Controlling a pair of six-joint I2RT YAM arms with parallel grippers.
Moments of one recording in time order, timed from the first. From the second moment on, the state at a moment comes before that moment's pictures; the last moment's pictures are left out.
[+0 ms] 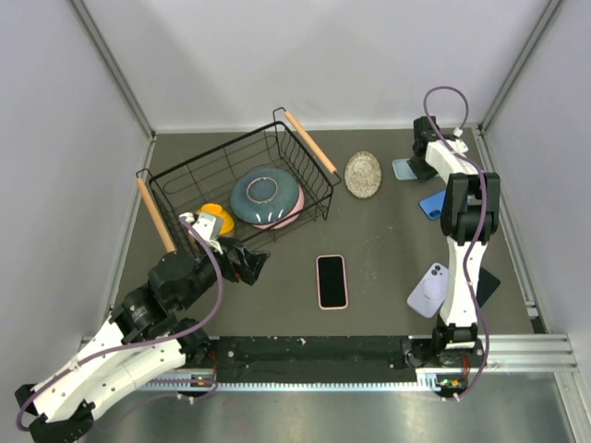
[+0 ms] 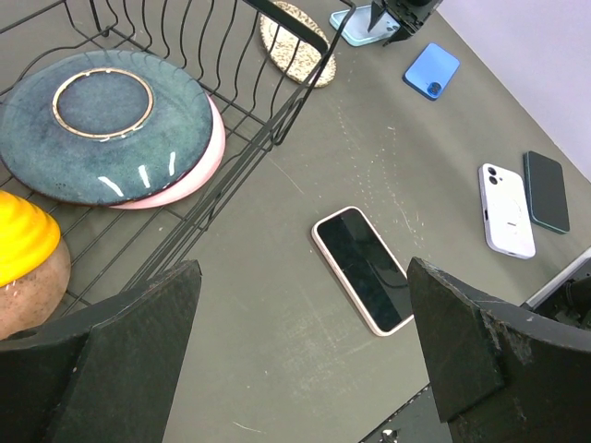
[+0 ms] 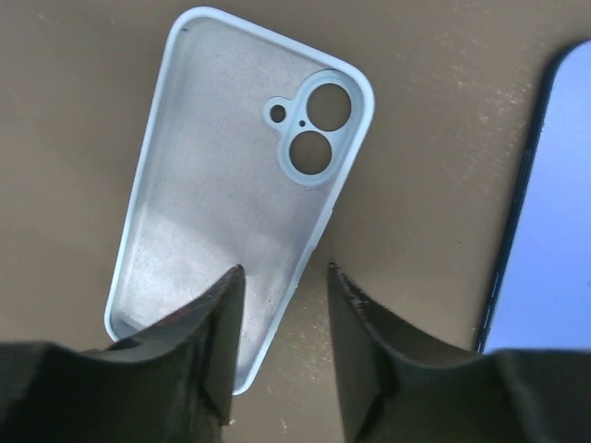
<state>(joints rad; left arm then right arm) -0.85 0.44 0.68 -0.43 -0.22 -0.36 0.03 2.29 1.88 -0.68 0.40 1.07</state>
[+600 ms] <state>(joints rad) -0.85 0.39 0.68 -0.43 -0.23 -0.36 0.02 2.17 1.72 -0.67 0.28 0.90</state>
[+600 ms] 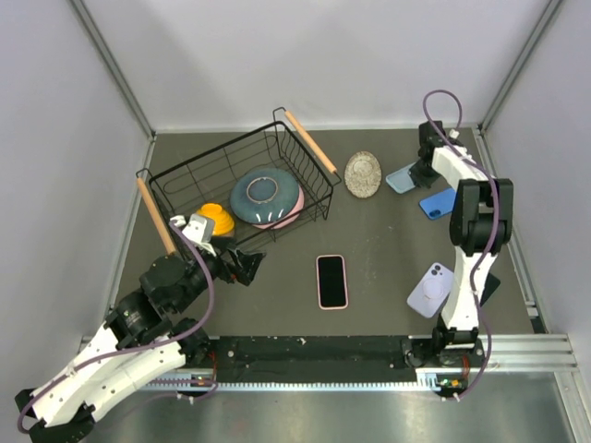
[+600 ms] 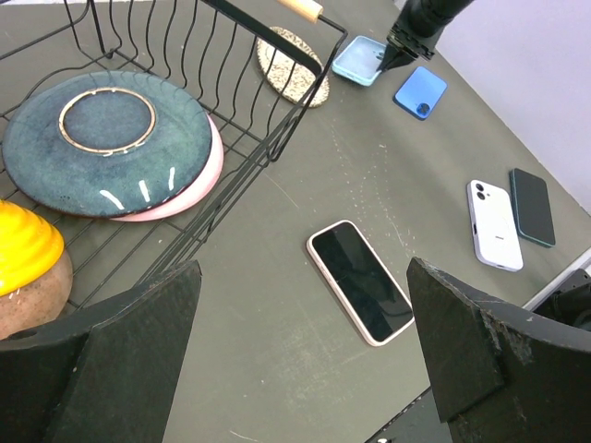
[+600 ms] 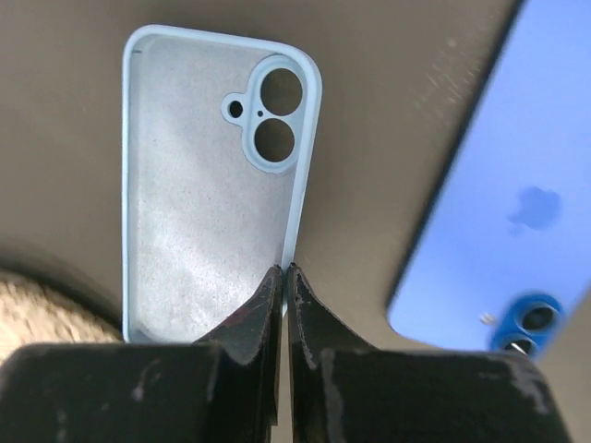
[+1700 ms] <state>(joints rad) -0.85 0.36 0.66 -0.40 -0.15 -0.36 0.29 1.13 0.61 -0.55 -0.09 0.38</state>
